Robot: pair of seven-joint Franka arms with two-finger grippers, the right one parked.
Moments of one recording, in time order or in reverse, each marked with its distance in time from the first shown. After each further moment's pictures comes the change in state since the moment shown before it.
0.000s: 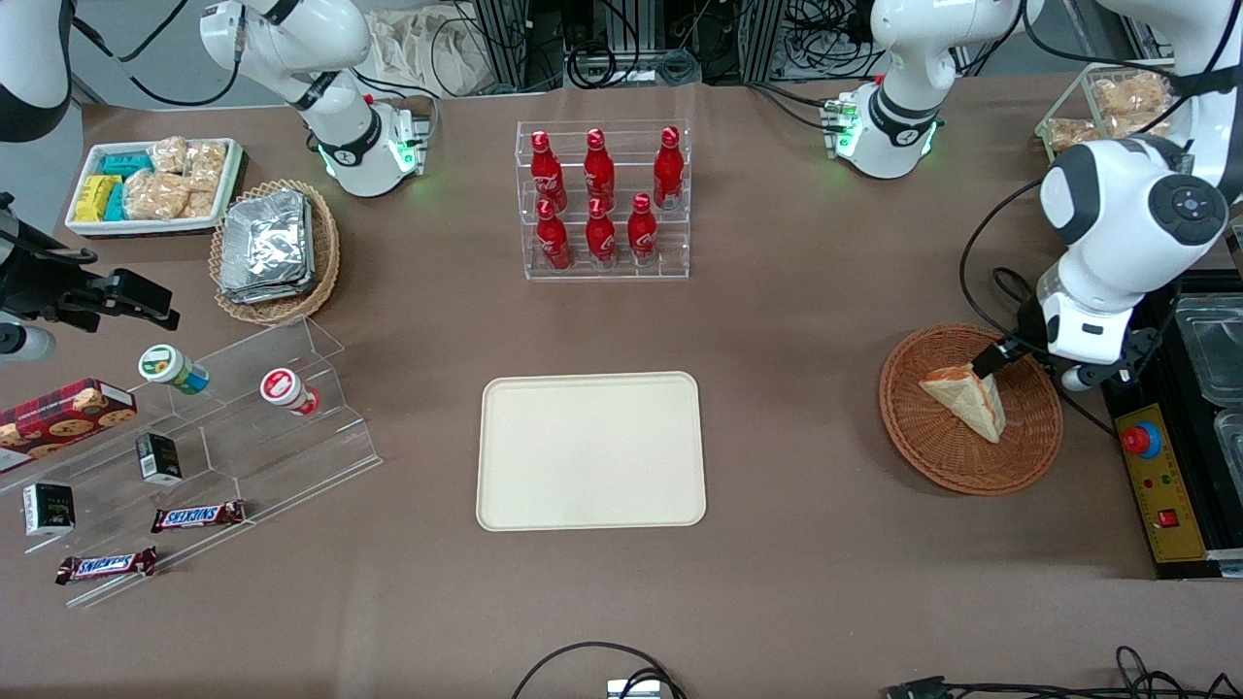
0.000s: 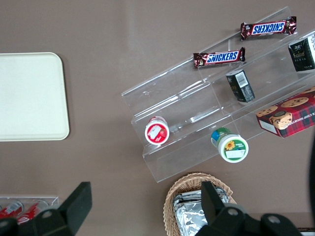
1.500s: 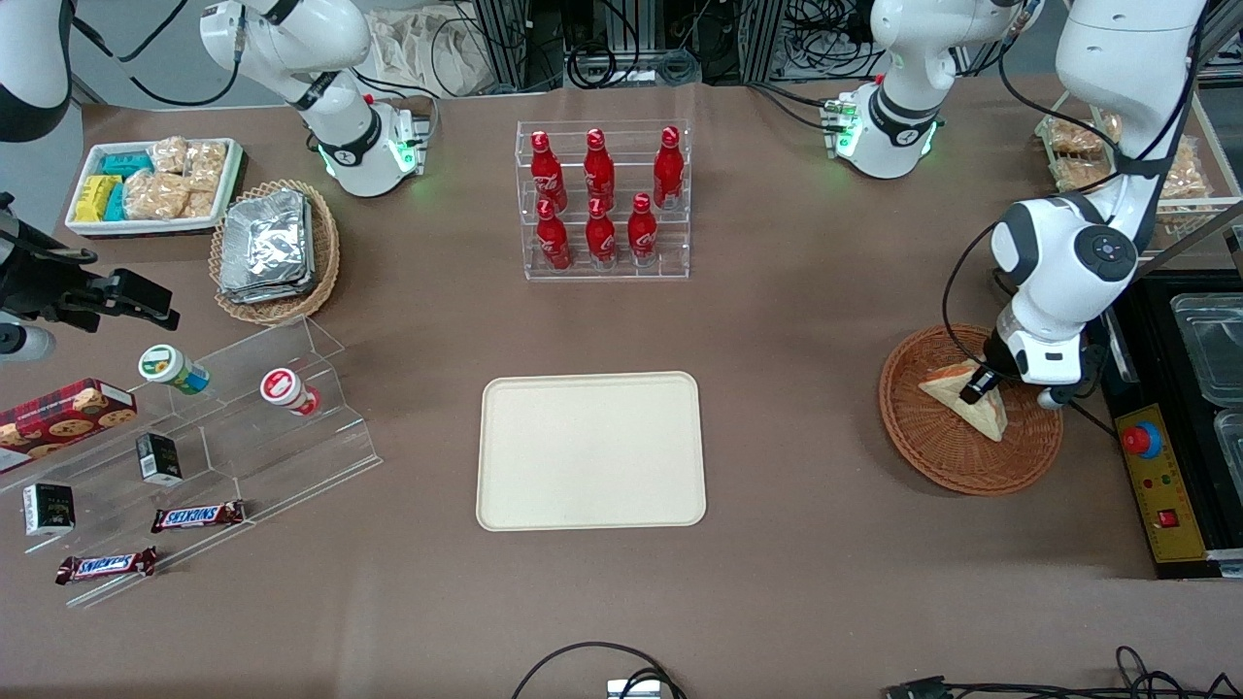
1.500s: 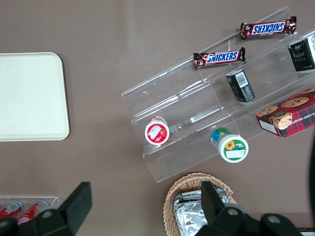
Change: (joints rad) arm -0.010 0.212 0.052 -0.115 0.000 0.424 -0.170
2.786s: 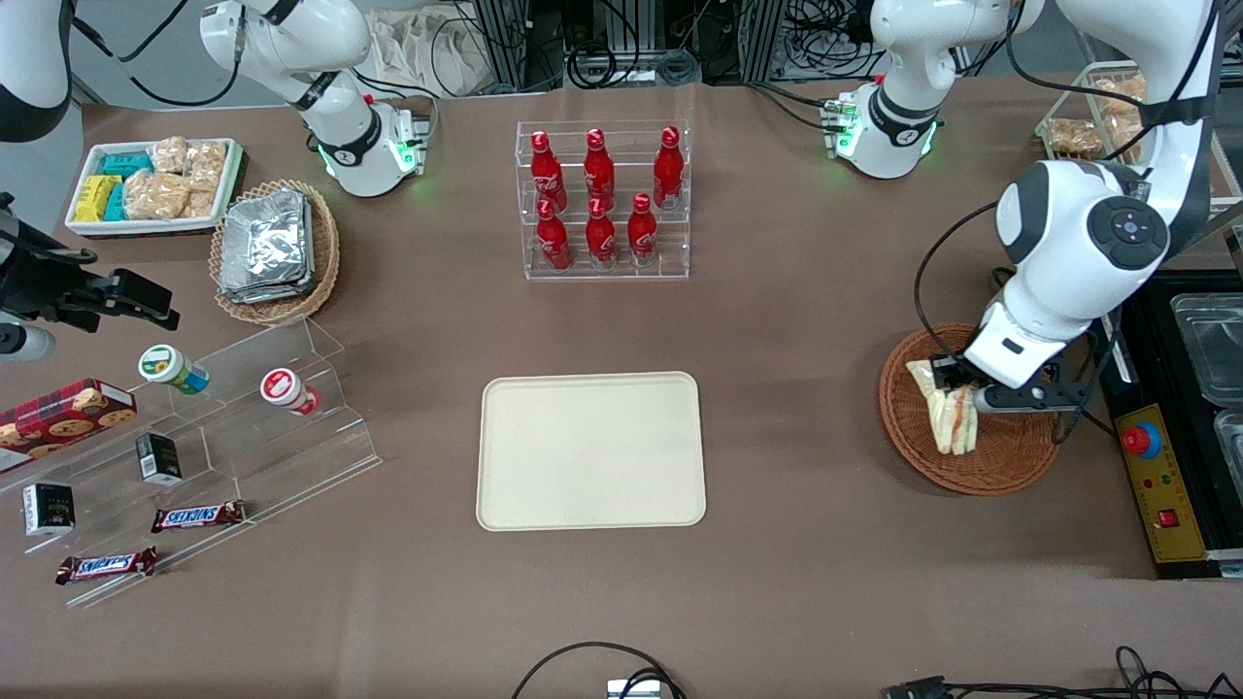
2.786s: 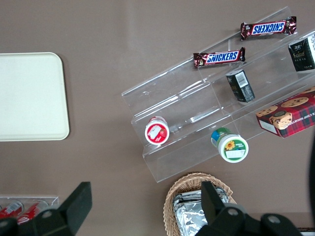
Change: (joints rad) arm -0.004 -0.132 -0.214 0.310 0.027 -0.497 0.523
